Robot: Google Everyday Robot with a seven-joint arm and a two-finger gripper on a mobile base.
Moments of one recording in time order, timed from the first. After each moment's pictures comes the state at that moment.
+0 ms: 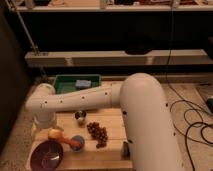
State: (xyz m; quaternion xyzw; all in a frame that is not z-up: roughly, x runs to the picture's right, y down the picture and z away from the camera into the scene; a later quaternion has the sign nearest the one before) arm -0.302 0.204 0.741 -0.15 -0.36 -0.71 0.59
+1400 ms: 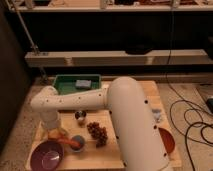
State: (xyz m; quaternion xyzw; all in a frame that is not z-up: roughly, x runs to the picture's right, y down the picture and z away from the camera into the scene) arm -0.285 0.242 0.788 -0.25 -0.37 -0.70 0.56
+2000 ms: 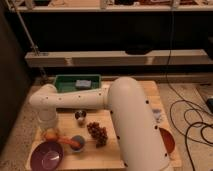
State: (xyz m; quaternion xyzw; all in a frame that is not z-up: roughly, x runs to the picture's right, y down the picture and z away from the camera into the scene) arm -0.301 0.224 0.770 -0.23 -0.41 -0.69 0.56
